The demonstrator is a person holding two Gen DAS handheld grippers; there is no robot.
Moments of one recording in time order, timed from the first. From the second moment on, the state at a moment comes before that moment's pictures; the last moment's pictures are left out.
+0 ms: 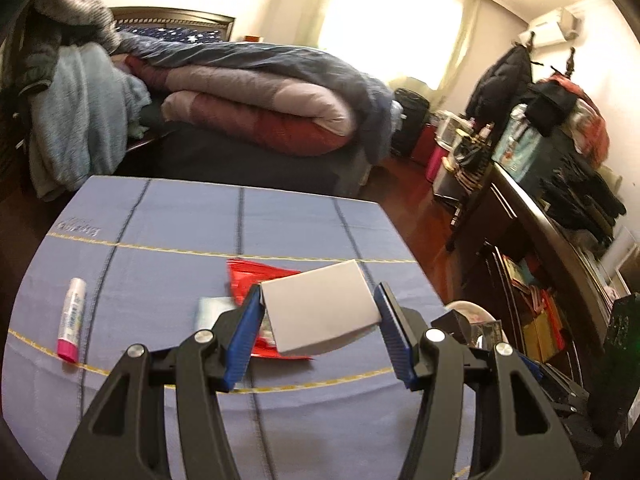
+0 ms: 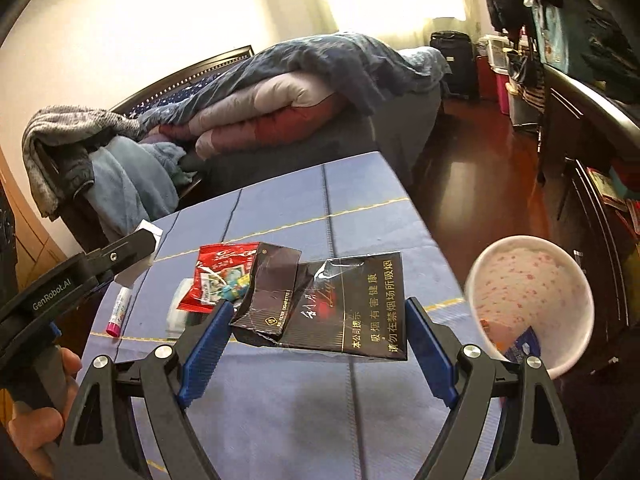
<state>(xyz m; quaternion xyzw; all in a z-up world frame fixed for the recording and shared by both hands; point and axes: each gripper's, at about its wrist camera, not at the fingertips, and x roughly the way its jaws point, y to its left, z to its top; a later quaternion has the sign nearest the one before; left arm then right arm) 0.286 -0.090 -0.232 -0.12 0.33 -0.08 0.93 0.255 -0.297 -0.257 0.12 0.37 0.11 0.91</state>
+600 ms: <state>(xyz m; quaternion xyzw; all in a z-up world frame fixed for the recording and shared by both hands) 0.299 -0.206 -0.224 -0.06 0.32 -0.16 0.93 0.233 -0.413 -0.260 0.16 0.34 0.01 0.92</state>
